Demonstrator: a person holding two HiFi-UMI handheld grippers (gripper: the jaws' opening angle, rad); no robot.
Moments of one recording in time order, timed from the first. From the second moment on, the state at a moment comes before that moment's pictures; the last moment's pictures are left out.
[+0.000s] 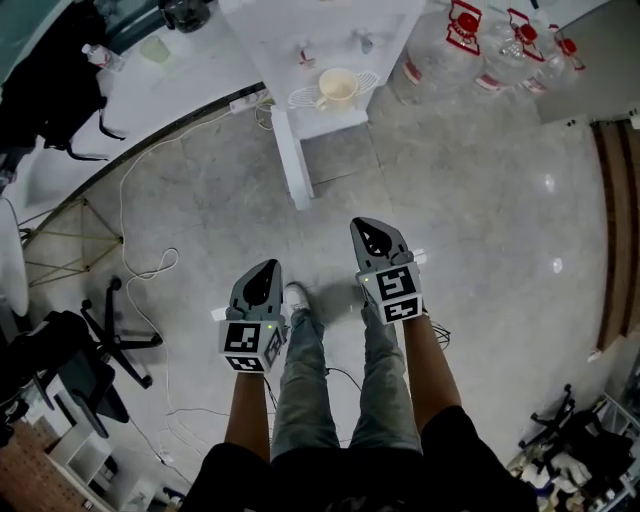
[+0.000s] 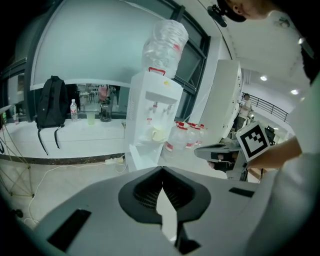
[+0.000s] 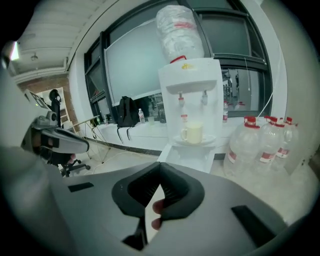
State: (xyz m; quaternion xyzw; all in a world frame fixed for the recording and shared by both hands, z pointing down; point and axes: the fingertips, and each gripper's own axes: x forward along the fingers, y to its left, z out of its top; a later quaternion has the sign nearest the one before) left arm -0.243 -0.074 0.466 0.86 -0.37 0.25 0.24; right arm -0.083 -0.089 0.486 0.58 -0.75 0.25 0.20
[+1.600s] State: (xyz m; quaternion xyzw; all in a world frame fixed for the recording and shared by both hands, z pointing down) left arm -0.173 -0.115 0.137 0.90 -0.41 0.11 0.12; right arm 0.037 -0.054 0.132 0.67 -0.72 0.13 0.12
